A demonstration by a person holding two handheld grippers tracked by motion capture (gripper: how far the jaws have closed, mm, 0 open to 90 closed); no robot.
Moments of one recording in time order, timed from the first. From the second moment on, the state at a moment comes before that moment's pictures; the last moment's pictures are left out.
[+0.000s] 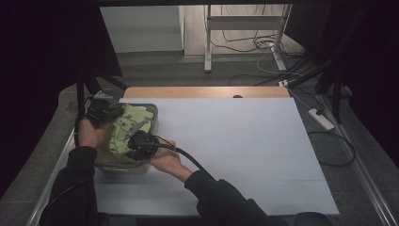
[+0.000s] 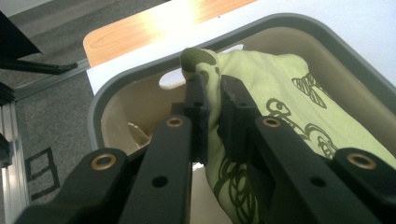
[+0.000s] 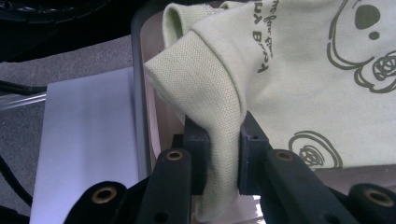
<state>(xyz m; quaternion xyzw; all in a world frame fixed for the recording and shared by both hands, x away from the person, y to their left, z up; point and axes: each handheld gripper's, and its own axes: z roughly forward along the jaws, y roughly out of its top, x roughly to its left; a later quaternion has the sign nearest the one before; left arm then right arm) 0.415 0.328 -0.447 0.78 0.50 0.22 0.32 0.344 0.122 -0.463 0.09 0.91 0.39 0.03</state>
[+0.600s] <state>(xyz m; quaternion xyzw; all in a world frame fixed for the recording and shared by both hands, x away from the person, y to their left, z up) 0.424 0.326 -0.463 0.78 0.50 0.21 0.29 0.348 0.127 -0.479 0.11 0.92 0.38 0.03</state>
